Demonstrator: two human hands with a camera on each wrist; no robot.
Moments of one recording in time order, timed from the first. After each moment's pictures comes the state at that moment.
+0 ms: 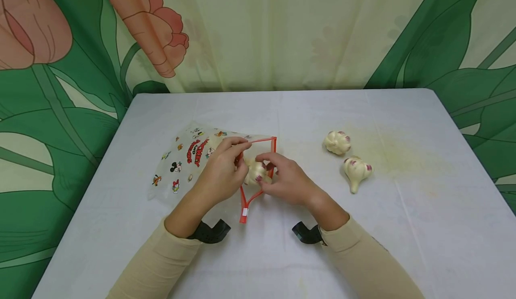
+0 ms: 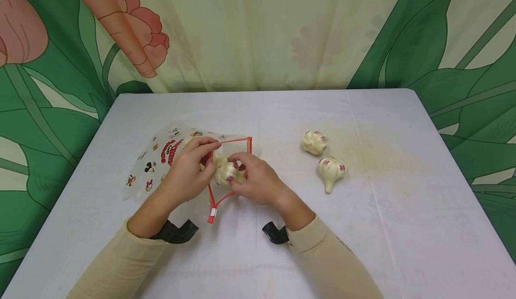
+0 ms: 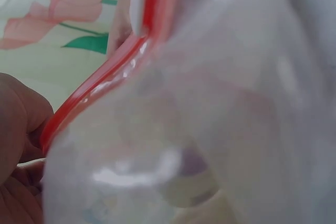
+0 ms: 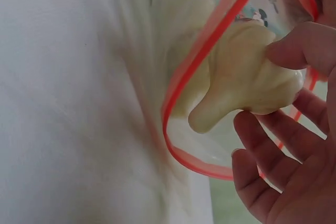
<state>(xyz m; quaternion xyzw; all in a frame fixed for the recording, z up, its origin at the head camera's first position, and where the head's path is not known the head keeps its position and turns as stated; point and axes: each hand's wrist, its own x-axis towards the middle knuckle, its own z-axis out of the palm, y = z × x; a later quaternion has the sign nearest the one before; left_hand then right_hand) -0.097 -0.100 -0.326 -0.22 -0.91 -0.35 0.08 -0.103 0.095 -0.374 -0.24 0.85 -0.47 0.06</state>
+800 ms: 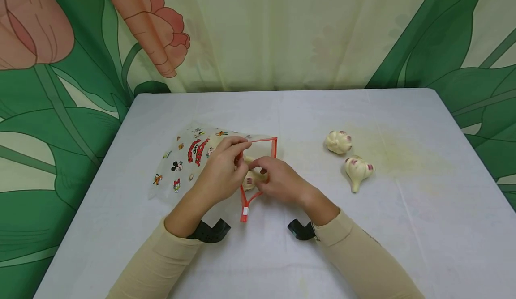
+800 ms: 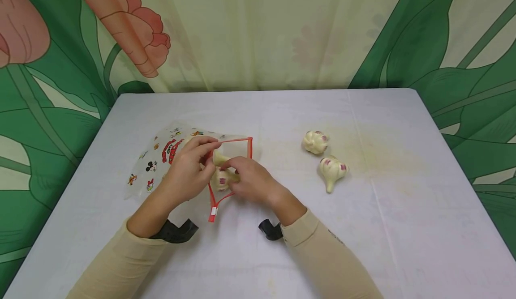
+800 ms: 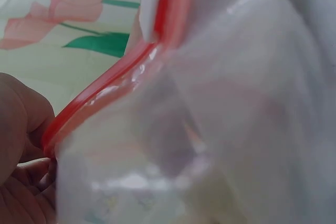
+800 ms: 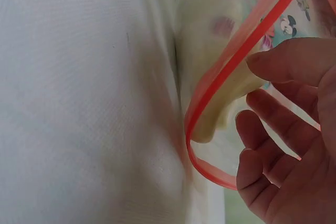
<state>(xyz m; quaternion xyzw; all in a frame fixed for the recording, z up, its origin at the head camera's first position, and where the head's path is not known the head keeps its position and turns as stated) -0.096 -0.101 -0.325 -0.21 -0.91 -0.35 0.08 -0.112 0.082 -0.382 -0.27 0.86 -0.41 0.12</state>
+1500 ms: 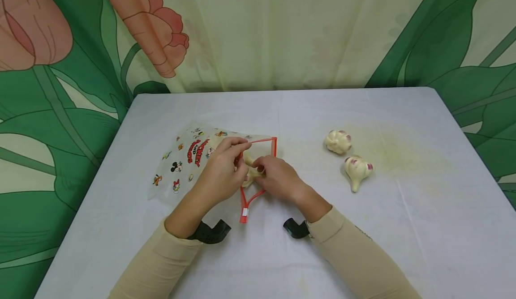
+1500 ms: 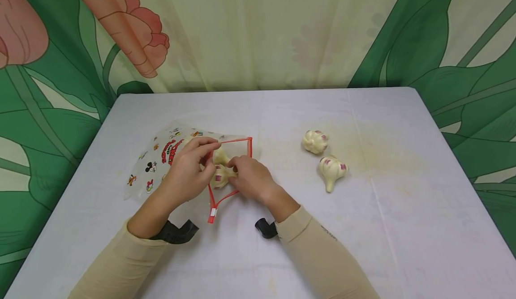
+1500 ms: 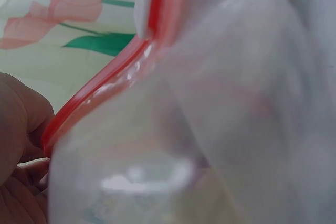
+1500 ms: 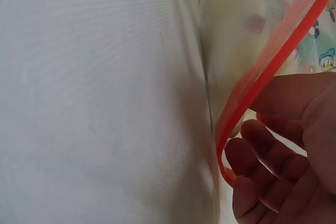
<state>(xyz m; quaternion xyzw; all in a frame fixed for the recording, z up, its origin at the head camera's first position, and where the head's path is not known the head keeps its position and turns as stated) -0.096 -0.101 -0.327 -0.21 -0.91 -0.36 0.07 -0.121 0.071 -0.393 -0.19 0.91 -0.35 0.13</state>
